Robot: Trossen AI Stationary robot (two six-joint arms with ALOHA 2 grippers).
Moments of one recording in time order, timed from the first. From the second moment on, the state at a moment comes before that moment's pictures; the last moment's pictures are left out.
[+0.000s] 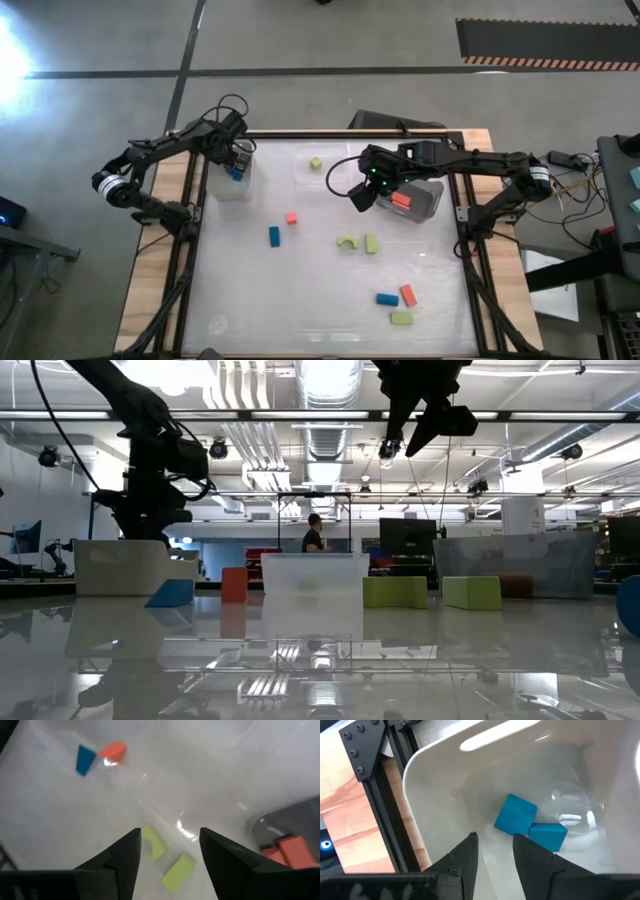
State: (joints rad) left arm 0.92 1.39 0.92 -0.93 -0.30 -0.31; right arm -0.14 1.53 1.47 -1.01 -0.02 0.75
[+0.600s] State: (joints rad) left arm 0.76 1.02 0.93 -0.80 -0.06 -0.44; right arm 0.03 1.54 1.47 -1.03 -0.21 1.24
